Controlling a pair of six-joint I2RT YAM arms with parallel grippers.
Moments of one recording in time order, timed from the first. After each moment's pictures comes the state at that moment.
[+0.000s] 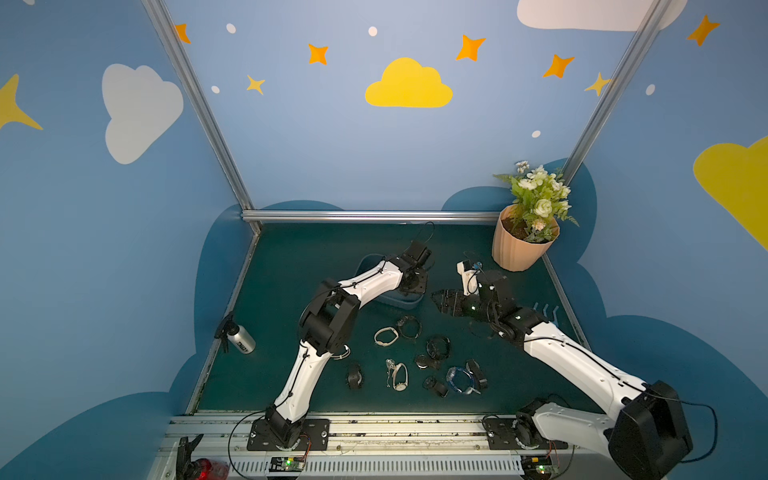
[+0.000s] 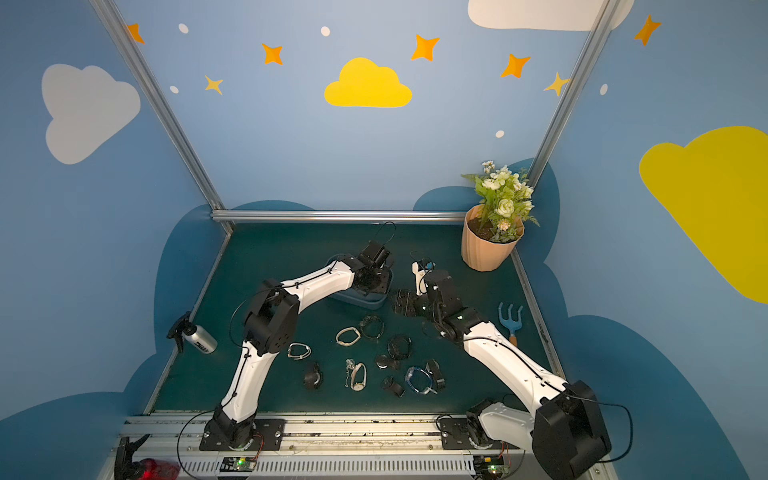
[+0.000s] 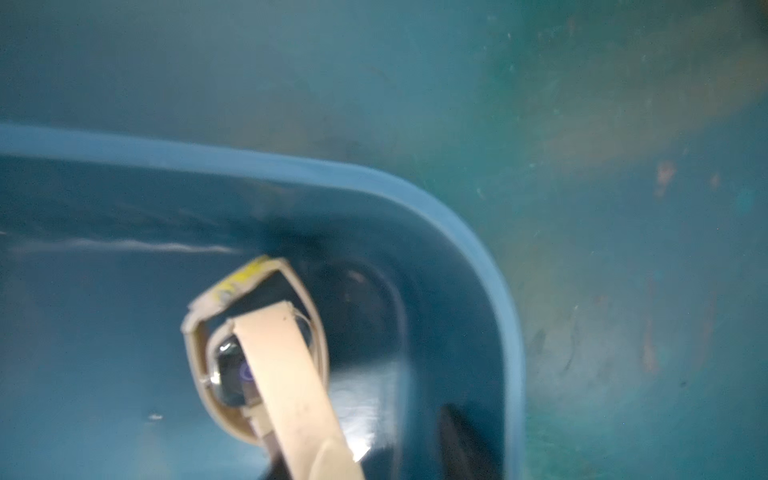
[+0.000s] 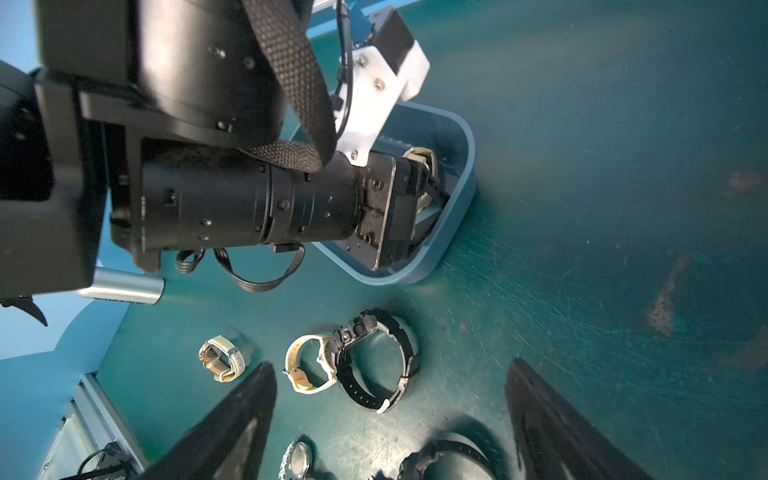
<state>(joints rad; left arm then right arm) -0.67 2.26 1.84 -0.62 -0.02 -0.47 0.54 1.18 0.79 -0.21 -0.17 0.48</state>
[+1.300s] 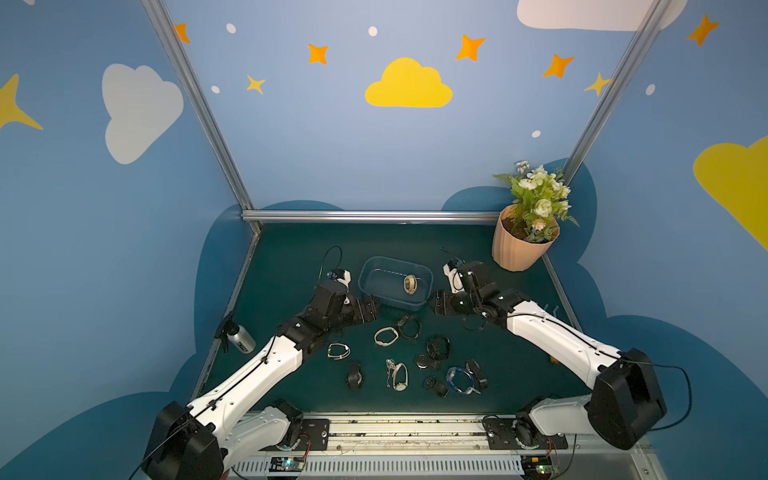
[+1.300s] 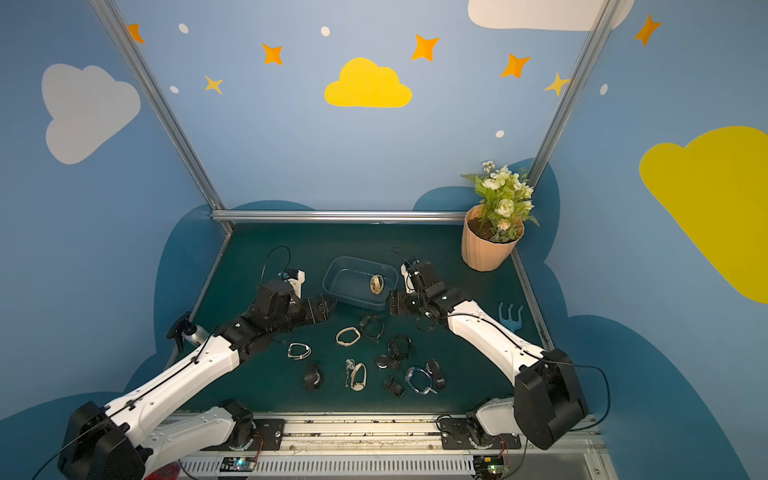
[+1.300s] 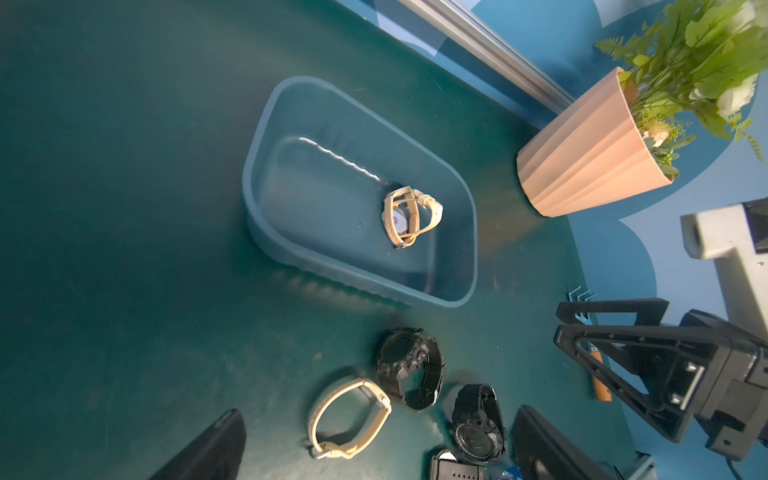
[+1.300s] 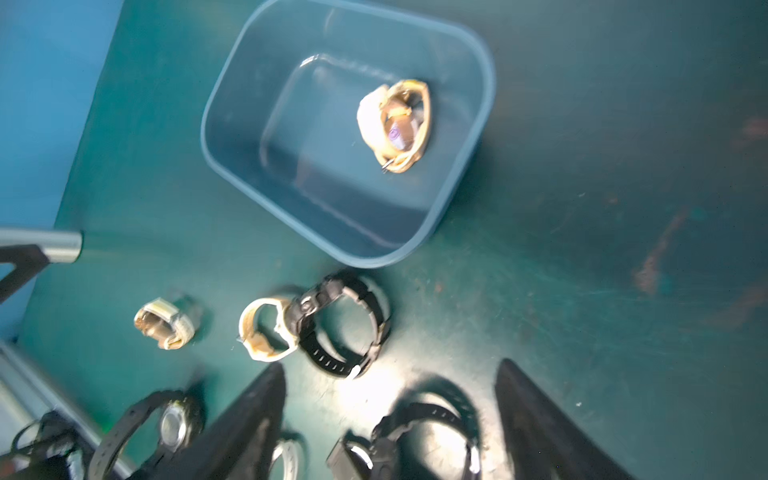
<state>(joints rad) -0.53 1.05 0.70 -0.28 0.06 -0.70 0.60 1.39 0.99 -0.48 -0.14 0.42</state>
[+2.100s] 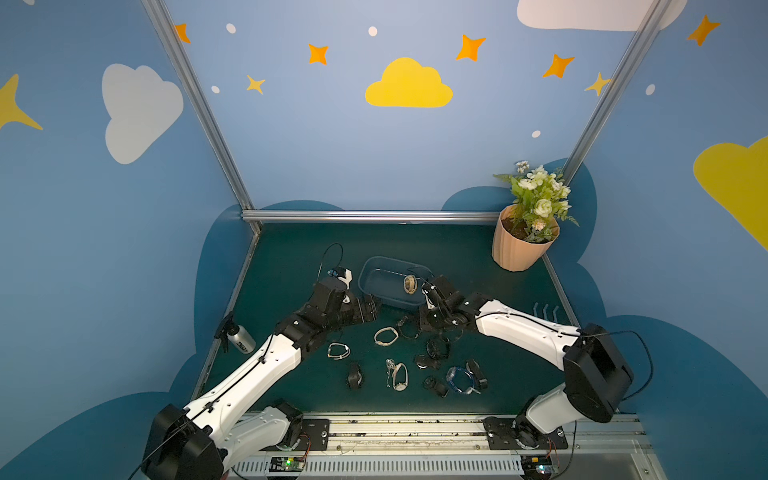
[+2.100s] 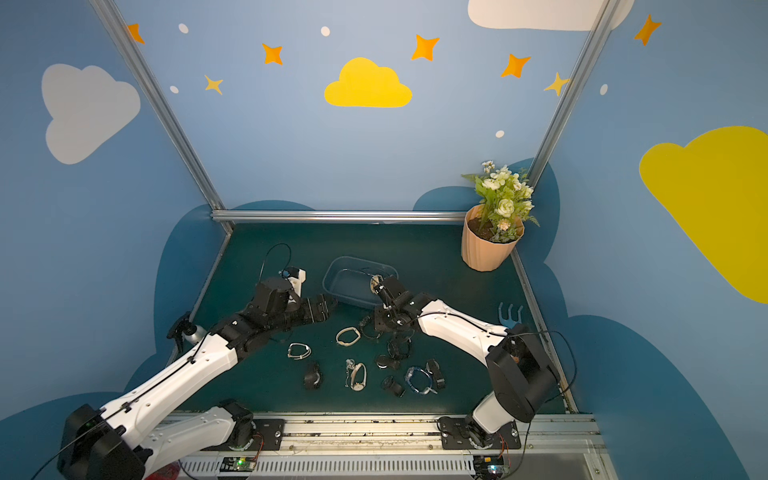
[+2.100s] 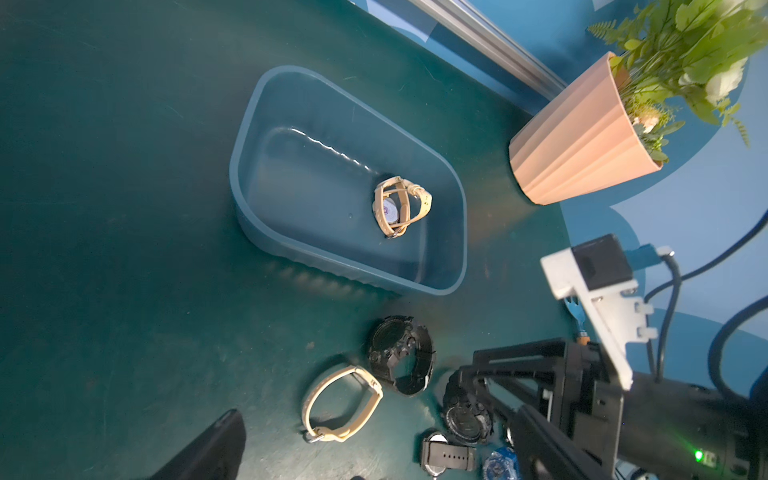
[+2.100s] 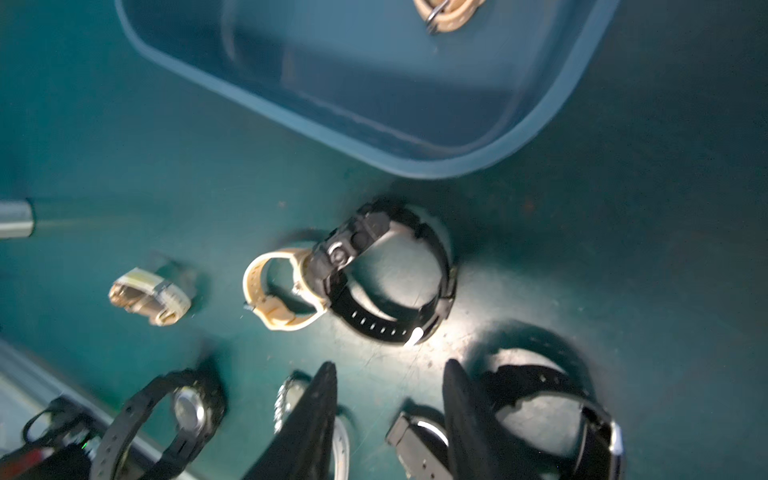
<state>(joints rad) -0.53 1.07 0.76 -0.34 0.10 -0.67 0.79 1.56 1.03 -0.52 -0.04 0.66</state>
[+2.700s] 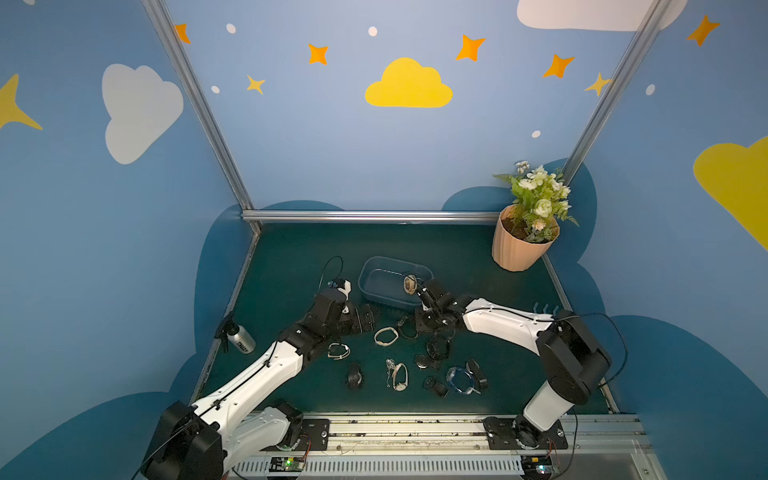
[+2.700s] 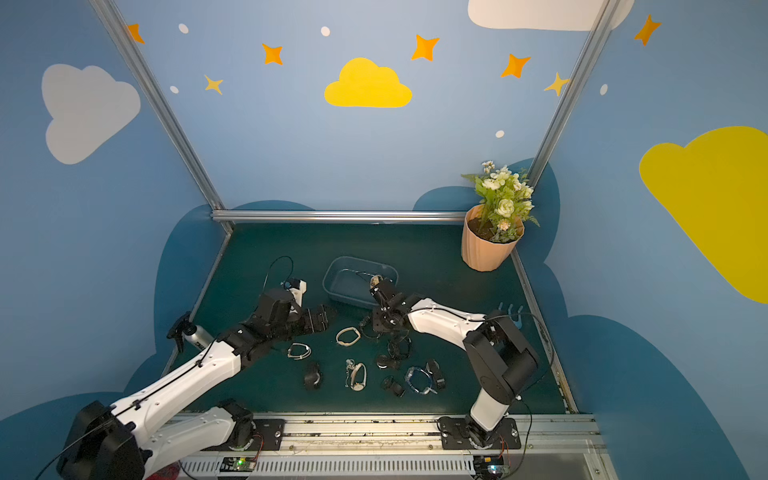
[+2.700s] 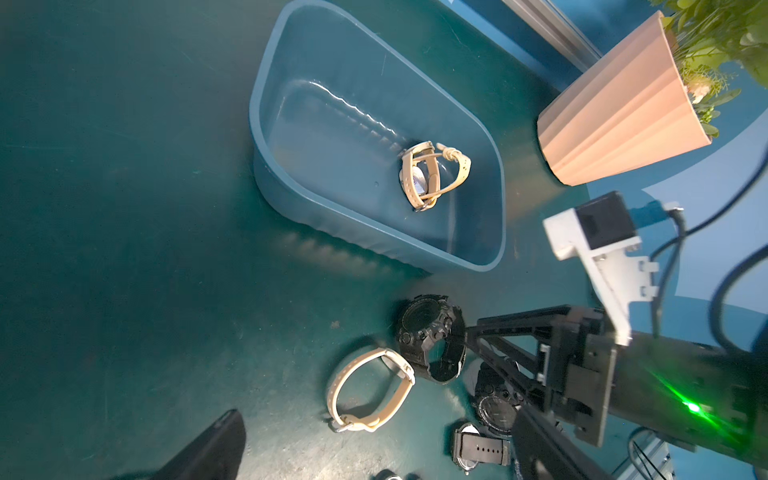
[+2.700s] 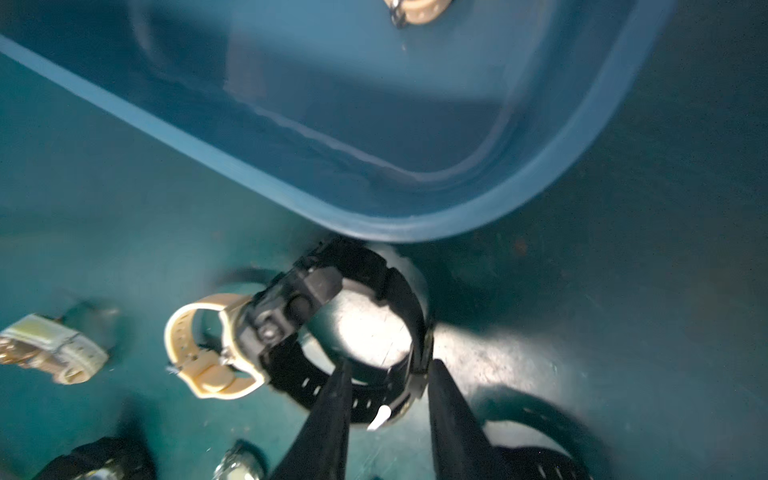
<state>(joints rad) -0.52 1.07 0.64 -0.25 0.12 -0.67 0.79 1.70 1.03 -0.44 0.00 0.63</state>
